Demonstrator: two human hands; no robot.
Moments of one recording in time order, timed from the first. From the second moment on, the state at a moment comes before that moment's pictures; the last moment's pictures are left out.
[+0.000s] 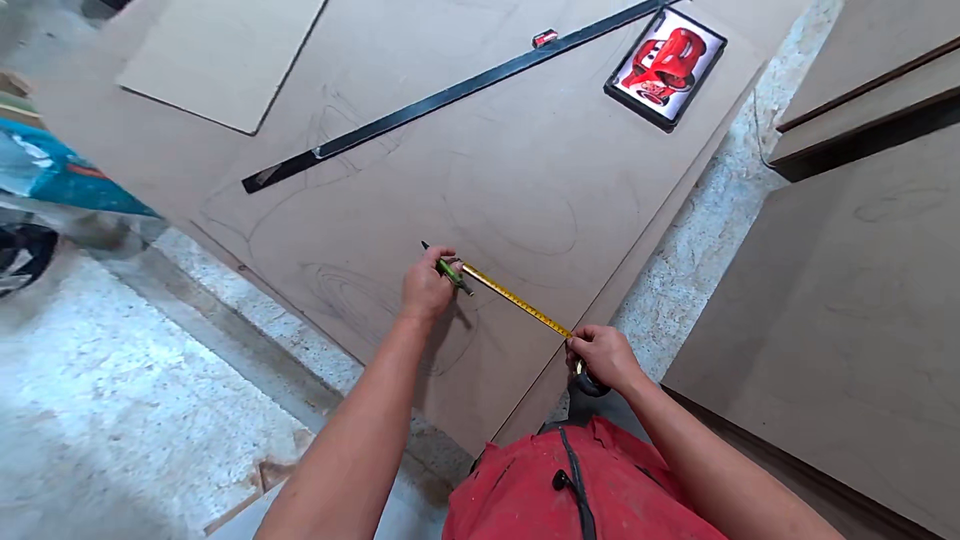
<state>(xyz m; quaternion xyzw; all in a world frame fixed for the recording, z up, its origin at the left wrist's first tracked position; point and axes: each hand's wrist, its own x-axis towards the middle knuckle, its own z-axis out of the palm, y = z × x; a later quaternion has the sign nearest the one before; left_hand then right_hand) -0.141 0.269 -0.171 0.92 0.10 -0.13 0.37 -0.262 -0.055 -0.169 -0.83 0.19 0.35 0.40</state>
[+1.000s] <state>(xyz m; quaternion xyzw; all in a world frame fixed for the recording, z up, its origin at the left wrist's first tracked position) -0.272 0.195 -0.216 0.94 -0.21 -0.01 0.25 -0.259 -0.050 -0.162 -0.84 0.19 0.34 0.38</state>
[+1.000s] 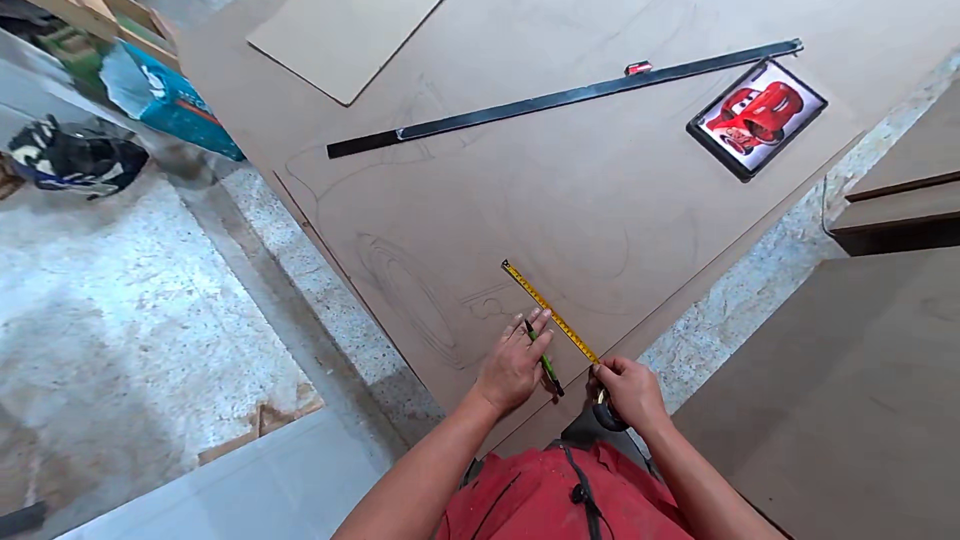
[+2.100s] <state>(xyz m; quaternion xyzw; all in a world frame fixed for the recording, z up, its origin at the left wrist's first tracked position) -0.270 0.196 -0.213 0.94 -0.19 -0.01 0.28 -0.262 -0.047 -0.166 -0.83 0.20 0.33 0.39</state>
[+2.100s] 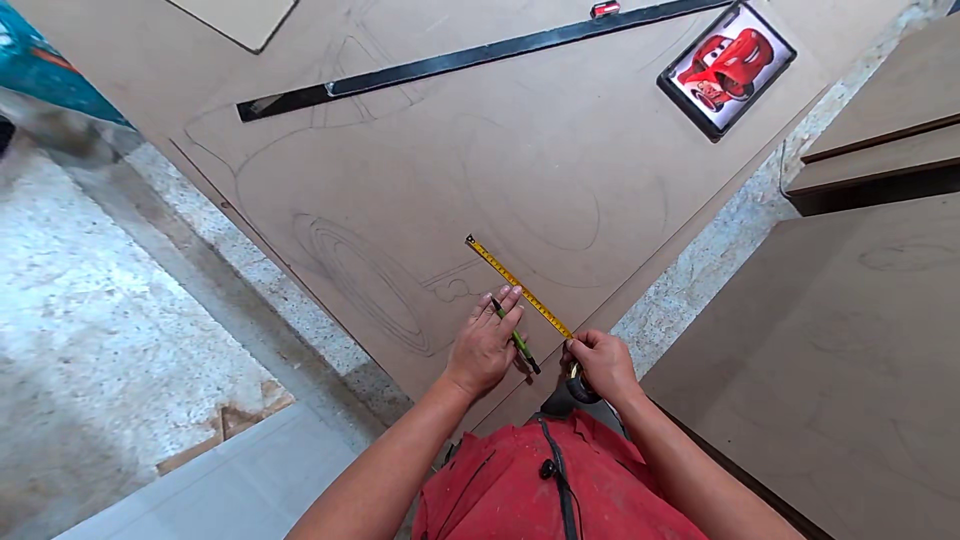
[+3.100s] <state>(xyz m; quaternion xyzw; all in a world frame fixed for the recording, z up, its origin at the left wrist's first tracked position) -0.131 0.259 -0.186 0.82 0.24 -0.04 0.52 -0.260 -0.045 -0.163 -0.82 0.21 0.34 0.40</state>
